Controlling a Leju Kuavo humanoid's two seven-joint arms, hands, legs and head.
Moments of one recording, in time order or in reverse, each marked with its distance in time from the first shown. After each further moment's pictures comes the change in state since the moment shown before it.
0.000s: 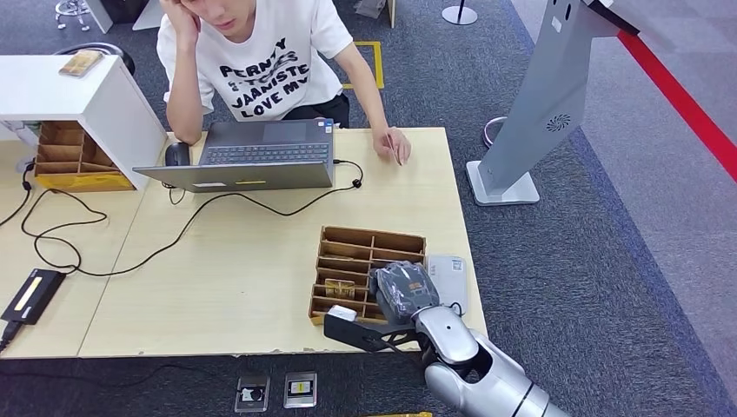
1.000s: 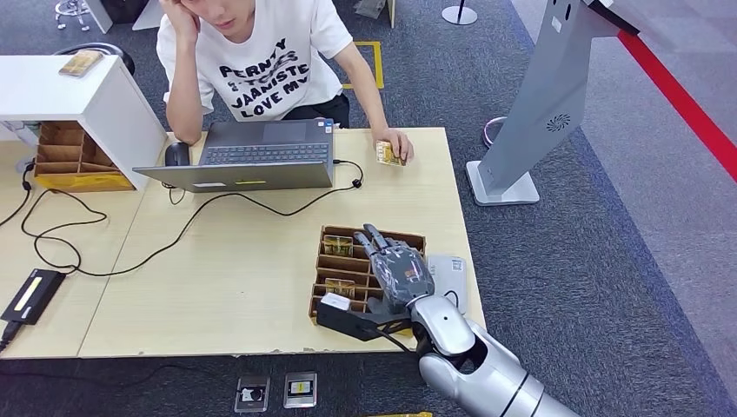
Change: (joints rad) left arm 0.001 0.000 0.000 0.000 0.016 0.004 -0.007; right arm -0.034 0.026 -0.009 0.001 0.023 -0.060 -0.022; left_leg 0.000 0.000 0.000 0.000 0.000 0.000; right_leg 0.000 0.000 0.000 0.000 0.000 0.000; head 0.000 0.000
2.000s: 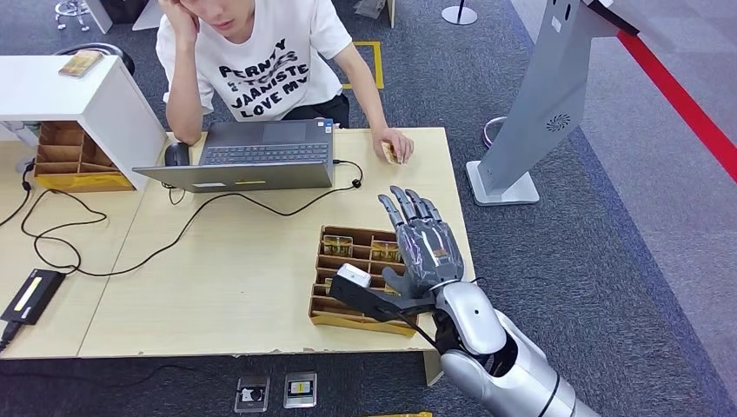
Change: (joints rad) left arm 0.001 0.000 0.000 0.000 0.007 -0.011 -0.010; right arm 0.025 -0.070 -0.094 -0.276 0.061 0.038 0.115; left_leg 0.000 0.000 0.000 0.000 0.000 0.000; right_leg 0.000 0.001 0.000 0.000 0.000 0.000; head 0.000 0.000
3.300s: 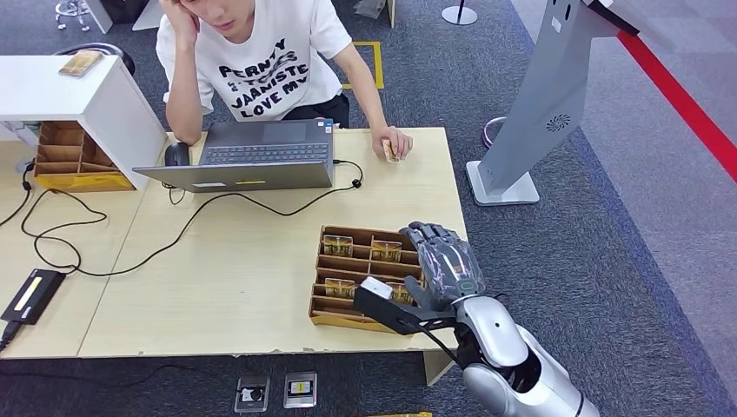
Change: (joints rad) left arm 0.000 0.000 0.000 0.000 0.004 -0.006 0.002; right arm 0.086 -0.070 -0.057 -0.067 -0.023 0.093 0.015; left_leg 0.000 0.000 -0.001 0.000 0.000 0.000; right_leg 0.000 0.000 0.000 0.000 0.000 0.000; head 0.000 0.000
